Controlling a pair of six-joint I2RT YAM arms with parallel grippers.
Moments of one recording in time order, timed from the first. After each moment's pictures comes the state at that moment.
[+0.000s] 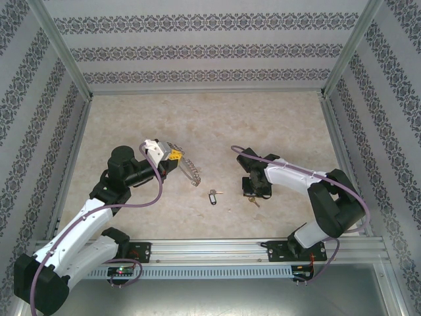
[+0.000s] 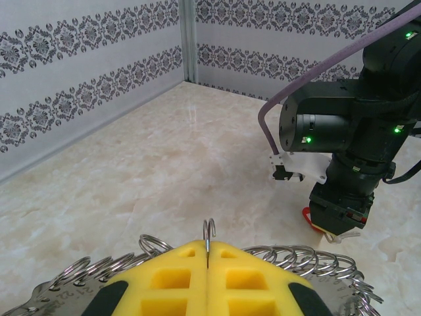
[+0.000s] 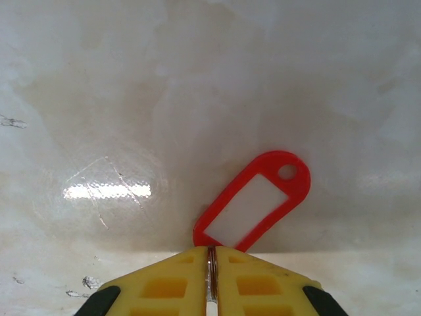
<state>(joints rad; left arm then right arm) -0.39 0.85 0.60 0.03 0.53 0.15 0.57 1.53 0.82 -0.78 0.00 0.64</state>
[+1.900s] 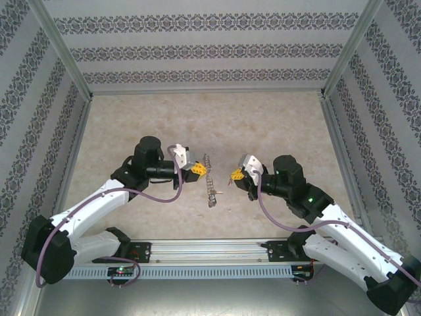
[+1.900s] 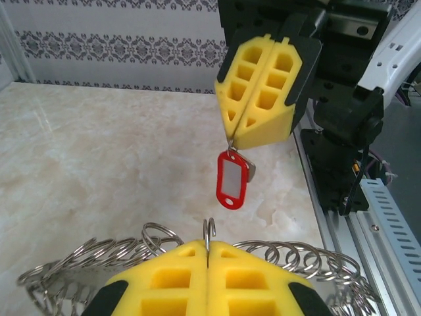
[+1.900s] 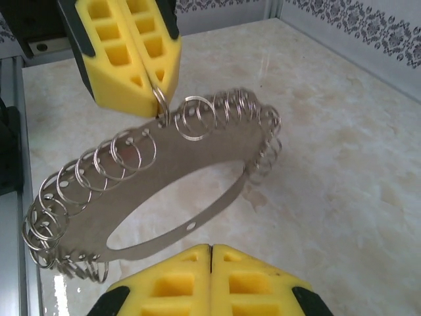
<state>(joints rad) -0.54 1.13 0.74 0.00 0.86 0.31 0.66 0.74 0.63 -0.31 -0.40 -0.20</state>
